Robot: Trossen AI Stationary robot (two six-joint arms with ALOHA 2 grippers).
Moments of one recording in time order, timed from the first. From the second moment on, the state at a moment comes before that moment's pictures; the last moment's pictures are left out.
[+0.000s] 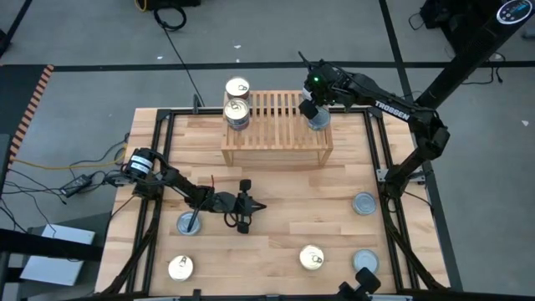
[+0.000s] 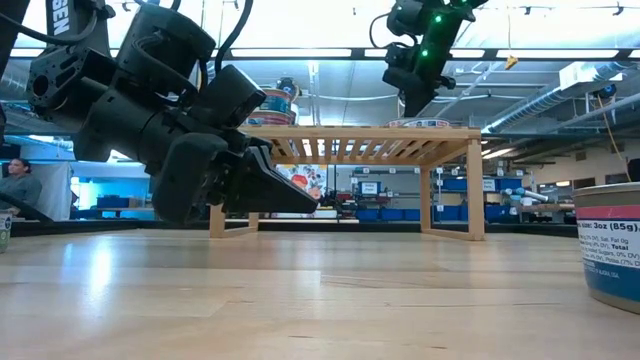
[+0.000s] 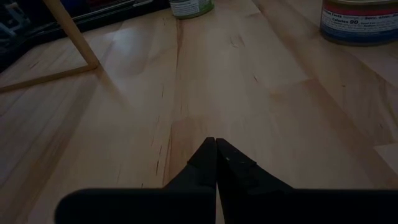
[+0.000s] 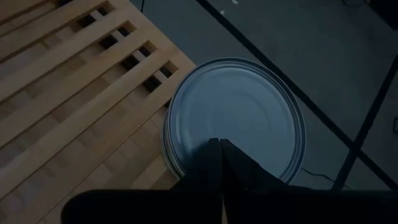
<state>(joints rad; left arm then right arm) -0.26 1.89 0.56 0.97 -0.30 0.13 -0.63 1.61 1.56 -0.91 0.32 0.05</state>
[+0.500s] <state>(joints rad) -0.26 1.89 0.56 0.97 -0.30 0.13 -0.63 1.61 1.58 -0.93 0.35 0.05</state>
